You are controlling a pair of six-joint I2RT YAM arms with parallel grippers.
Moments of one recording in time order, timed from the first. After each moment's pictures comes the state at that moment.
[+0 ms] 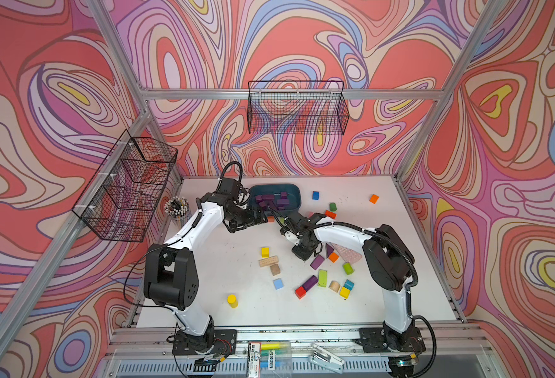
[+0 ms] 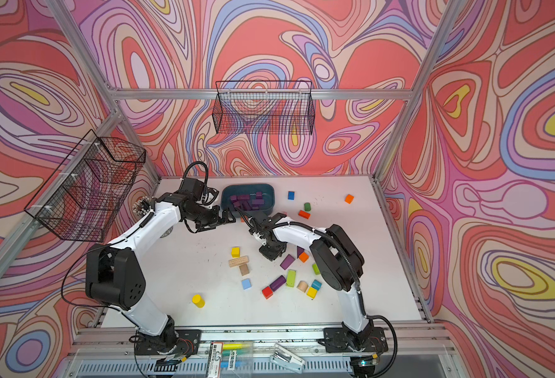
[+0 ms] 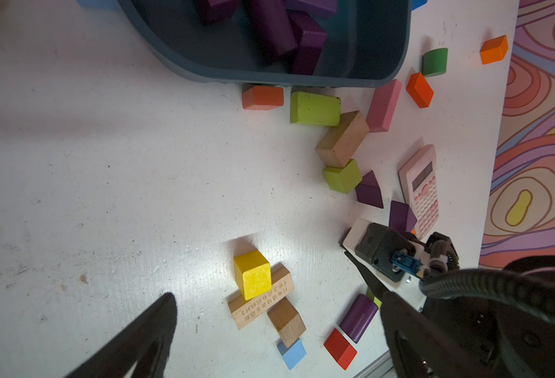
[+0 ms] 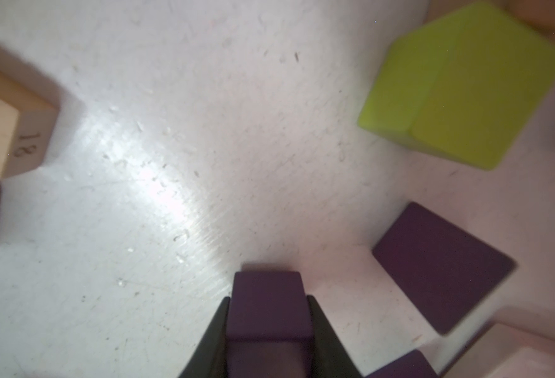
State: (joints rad) left arm -0.21 1.68 1.38 -0.84 0.42 -0.36; right arm 0.73 2.02 1.47 -0.87 0.05 -0.17
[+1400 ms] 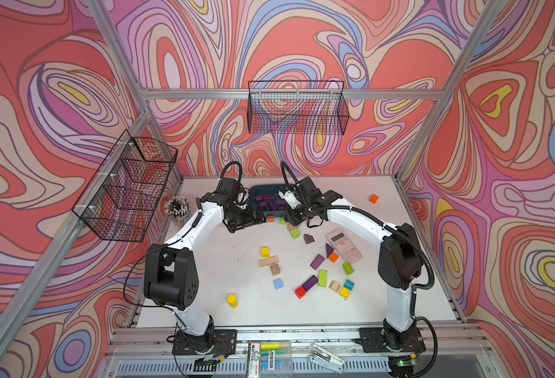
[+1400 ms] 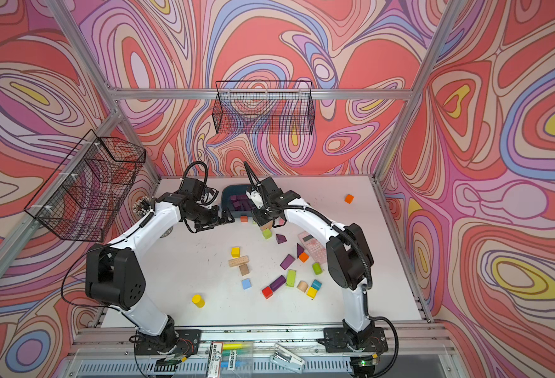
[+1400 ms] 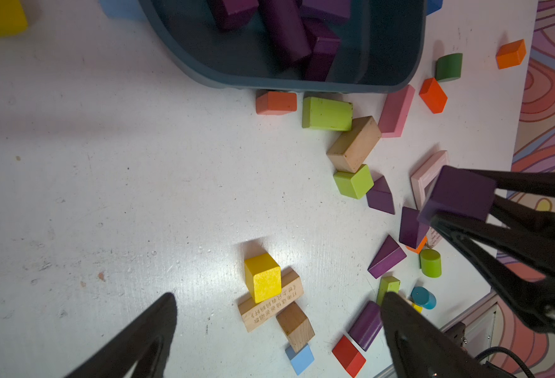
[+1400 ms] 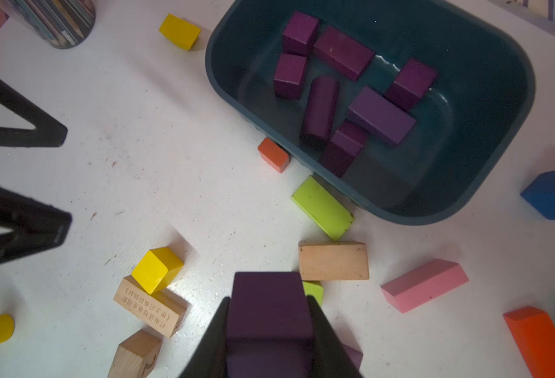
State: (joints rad) left arm -0.21 1.68 1.38 -0.84 0.38 -0.36; right arm 0.62 1.98 1.72 -0.66 -0.15 -0.02
